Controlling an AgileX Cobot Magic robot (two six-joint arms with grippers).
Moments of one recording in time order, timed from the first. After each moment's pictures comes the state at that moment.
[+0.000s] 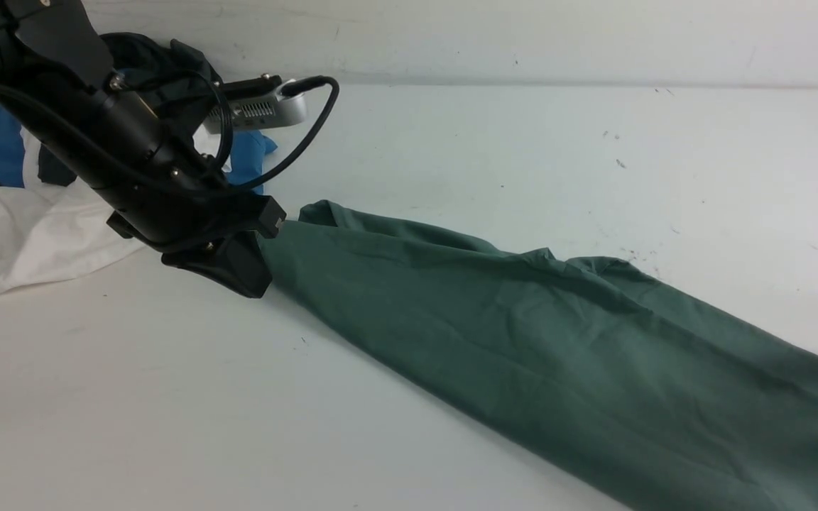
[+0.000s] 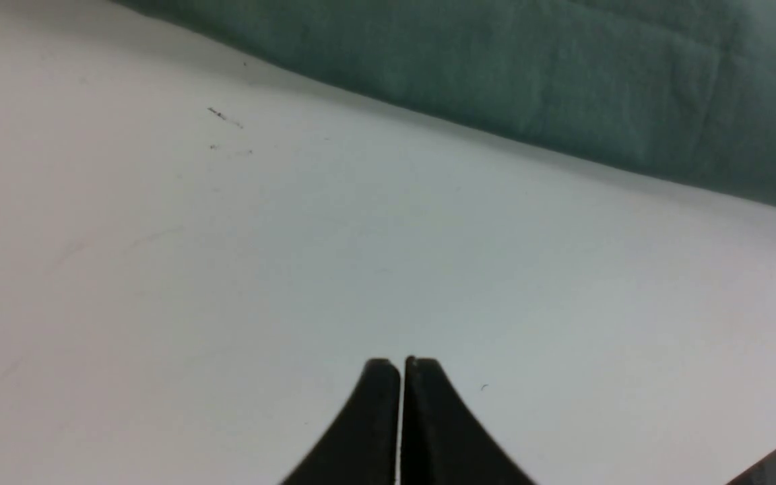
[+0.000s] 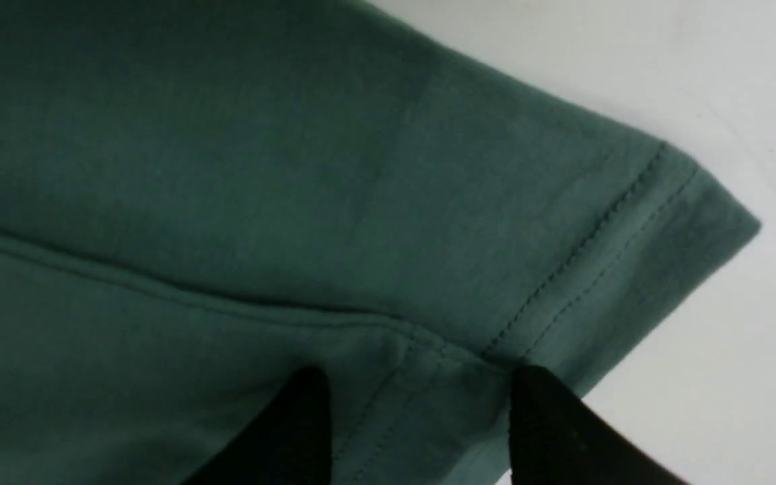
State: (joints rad) right arm -0.30 1.91 -1.17 -0.12 1.17 -0.08; left arm -0.15 1.70 -1.44 -0.47 1.23 0.31
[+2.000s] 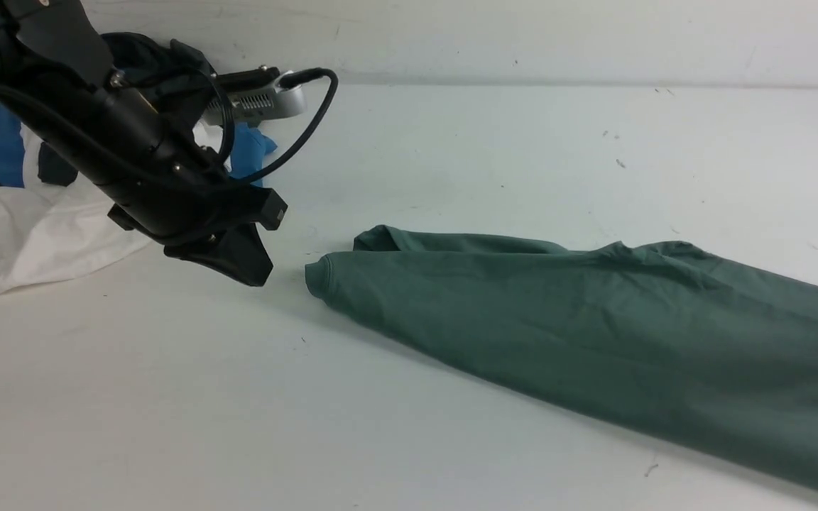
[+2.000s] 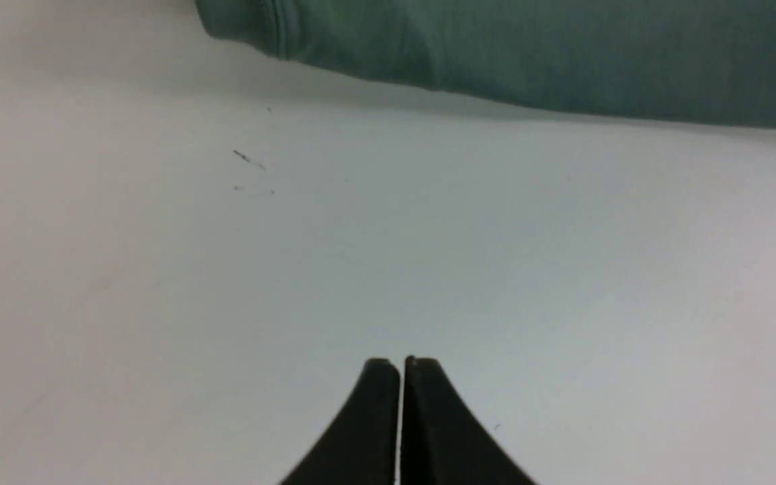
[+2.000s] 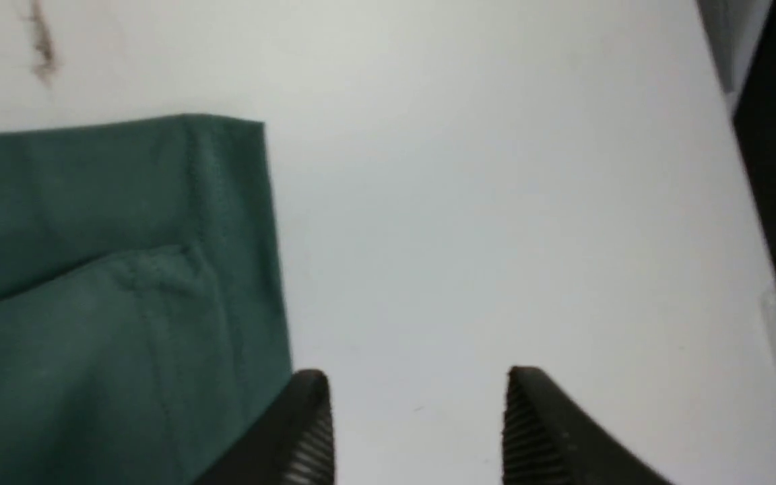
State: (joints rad) right arm -0.41 1.97 -1.53 -0.46 1.20 0.24; left arm -0.15 1.70 -1.44 -0.47 1.18 0.30
